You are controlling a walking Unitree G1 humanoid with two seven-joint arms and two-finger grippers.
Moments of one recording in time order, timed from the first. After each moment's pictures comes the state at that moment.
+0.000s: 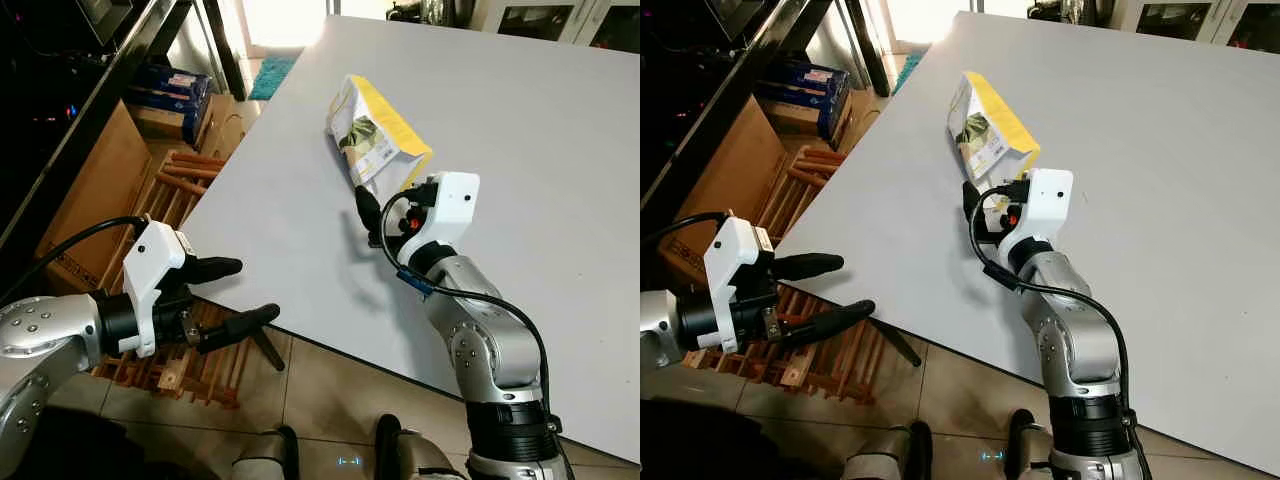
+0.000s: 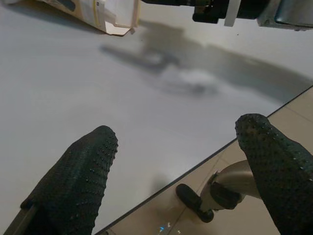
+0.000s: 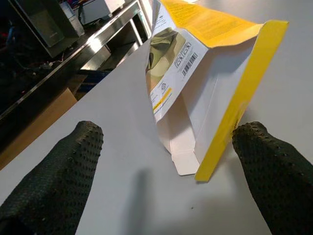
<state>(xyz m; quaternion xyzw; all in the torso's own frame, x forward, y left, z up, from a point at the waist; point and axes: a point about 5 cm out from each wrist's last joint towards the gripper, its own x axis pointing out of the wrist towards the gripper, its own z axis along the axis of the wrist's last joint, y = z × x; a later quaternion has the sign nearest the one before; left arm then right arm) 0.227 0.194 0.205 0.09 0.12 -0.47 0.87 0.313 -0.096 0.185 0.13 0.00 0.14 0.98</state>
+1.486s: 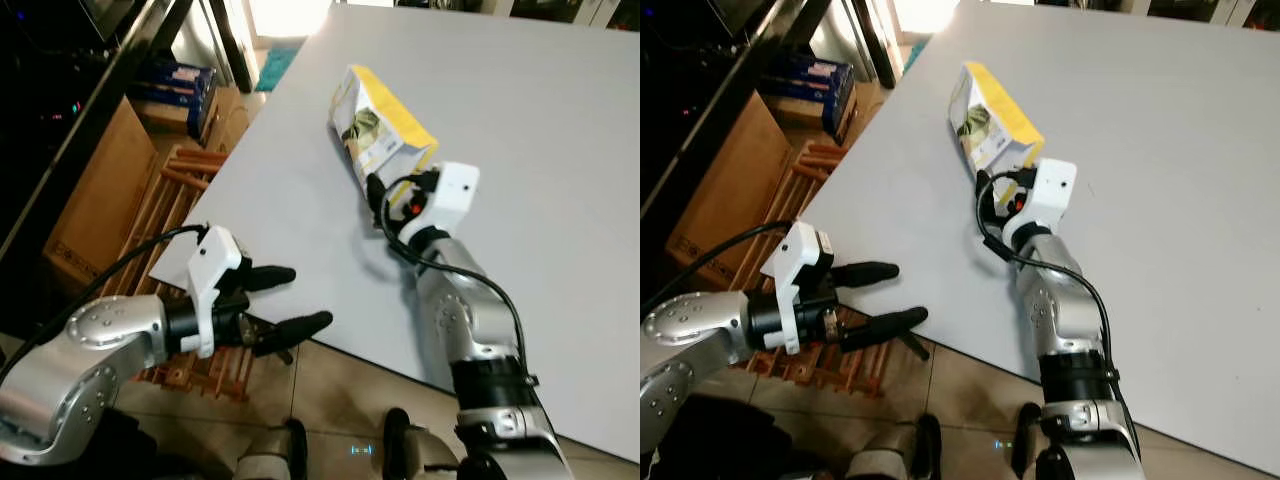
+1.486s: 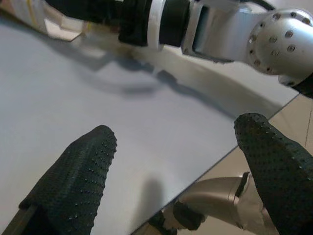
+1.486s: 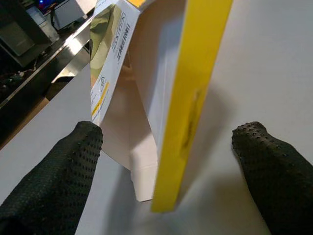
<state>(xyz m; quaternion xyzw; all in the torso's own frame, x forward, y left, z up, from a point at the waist) 0.238 0.147 0.191 0.02 0.11 -0.52 0.84 0.353 -0.100 0.171 0.16 0.00 0.11 0.98</state>
